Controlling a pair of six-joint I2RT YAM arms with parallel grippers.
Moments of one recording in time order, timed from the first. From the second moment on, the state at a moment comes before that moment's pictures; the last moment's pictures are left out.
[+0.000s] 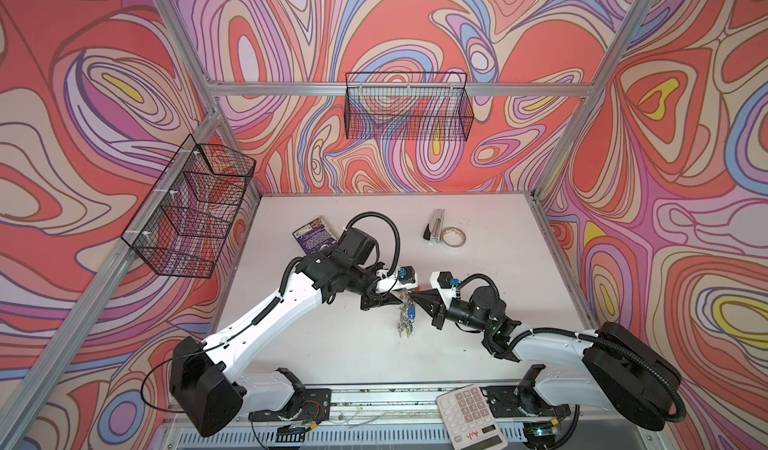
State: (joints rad) left arm -0.68 1.32 1.19 -0.82 0.54 0.79; right arm 0.72 1.28 0.29 0.89 -0.42 0.12
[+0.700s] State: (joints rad) left arm -0.69 1.50 1.29 -0.88 0.52 0.89; right arm 0.73 1.28 0.29 0.88 -0.42 0.10
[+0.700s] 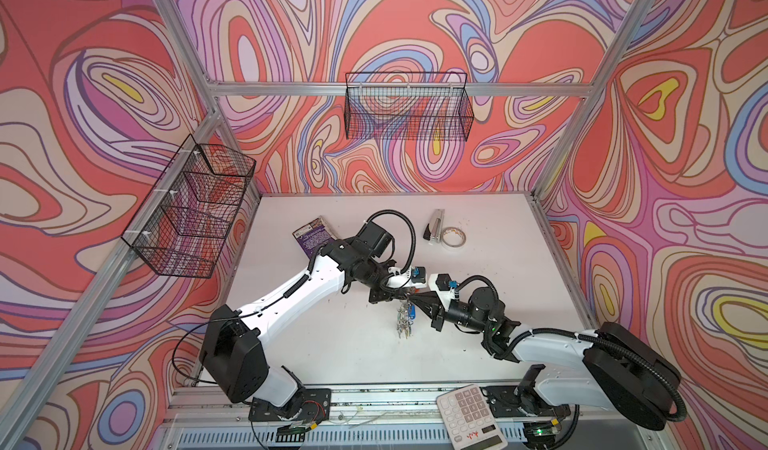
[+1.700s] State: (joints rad) left arm -0.69 1.53 1.28 -0.86 0.53 0.87; right arm 0.73 1.28 0.29 0.87 -0.43 0.10
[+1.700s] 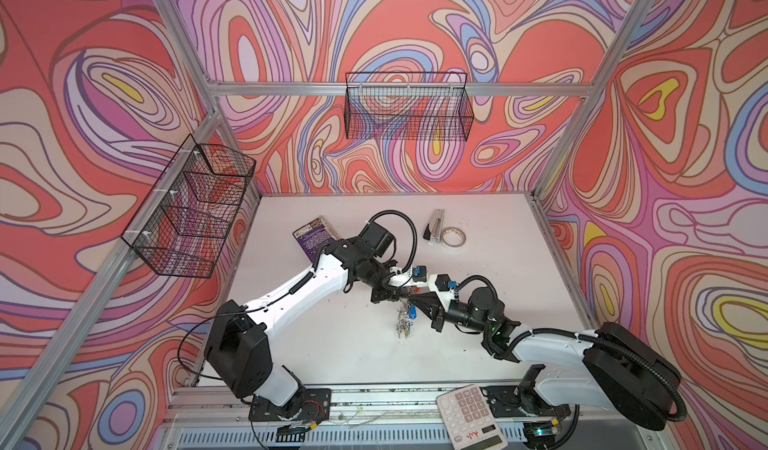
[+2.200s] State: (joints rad) left arm -0.69 1.46 1.17 -0.72 0.54 0.77; right arm 0.73 1.26 0.29 0.84 -0.41 0.10
